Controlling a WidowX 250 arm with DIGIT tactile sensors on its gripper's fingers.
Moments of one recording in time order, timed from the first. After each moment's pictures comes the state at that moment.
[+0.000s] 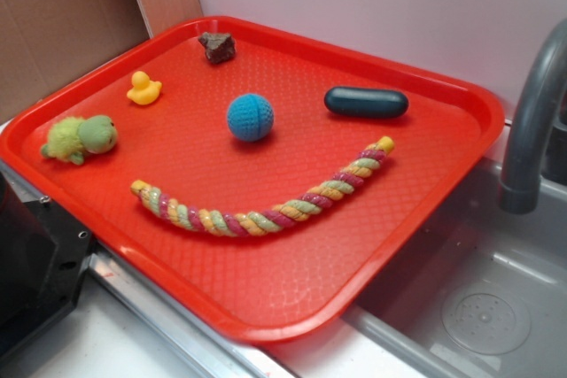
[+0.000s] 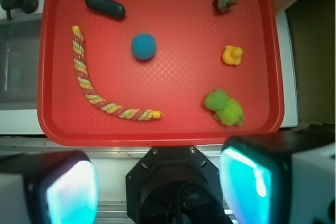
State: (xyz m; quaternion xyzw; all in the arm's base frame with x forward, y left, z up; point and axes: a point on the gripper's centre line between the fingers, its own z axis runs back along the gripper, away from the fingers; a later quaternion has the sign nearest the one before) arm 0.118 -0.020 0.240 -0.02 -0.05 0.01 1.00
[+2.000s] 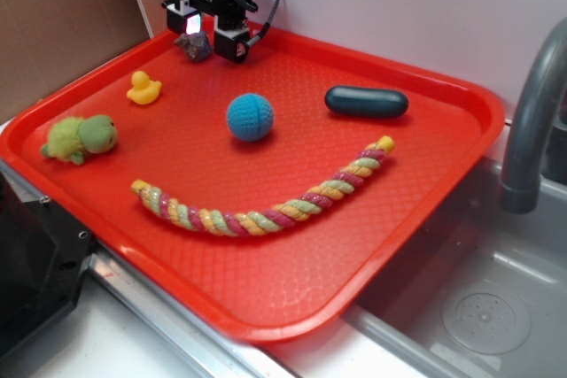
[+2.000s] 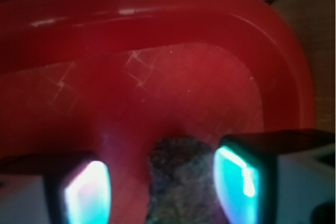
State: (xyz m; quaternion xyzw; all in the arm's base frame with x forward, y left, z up) arm 0.326 0.128 0.026 0.10 0.06 0.10 0.99
